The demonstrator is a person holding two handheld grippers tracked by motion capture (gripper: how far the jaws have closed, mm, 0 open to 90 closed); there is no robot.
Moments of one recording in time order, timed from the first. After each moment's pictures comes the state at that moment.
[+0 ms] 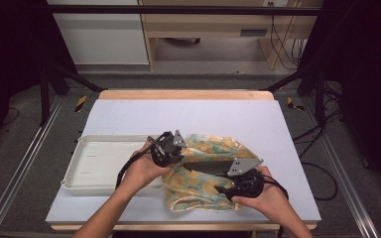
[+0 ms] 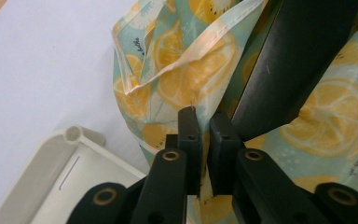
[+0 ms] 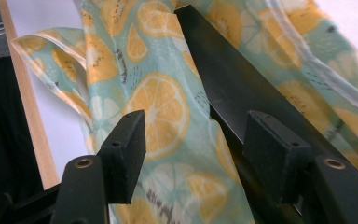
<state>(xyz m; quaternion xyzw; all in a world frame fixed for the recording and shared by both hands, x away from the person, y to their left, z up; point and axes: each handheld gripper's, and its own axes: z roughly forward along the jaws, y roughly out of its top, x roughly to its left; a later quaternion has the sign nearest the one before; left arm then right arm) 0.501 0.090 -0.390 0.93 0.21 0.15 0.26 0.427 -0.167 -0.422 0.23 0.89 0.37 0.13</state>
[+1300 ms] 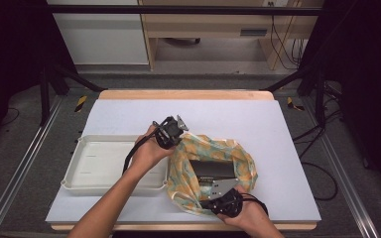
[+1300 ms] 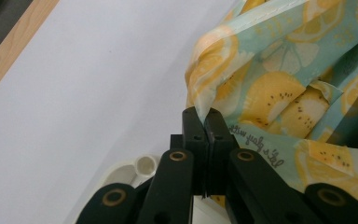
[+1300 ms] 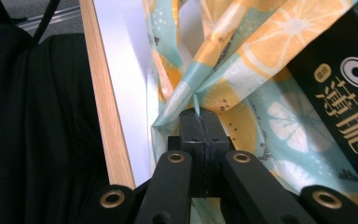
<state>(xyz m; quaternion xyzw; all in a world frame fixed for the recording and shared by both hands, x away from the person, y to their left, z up) 0.561 0.083 -0.401 0.93 0.23 0.20 0.22 0.399 -0.124 -0.471 0.17 0.91 0.38 0.05</state>
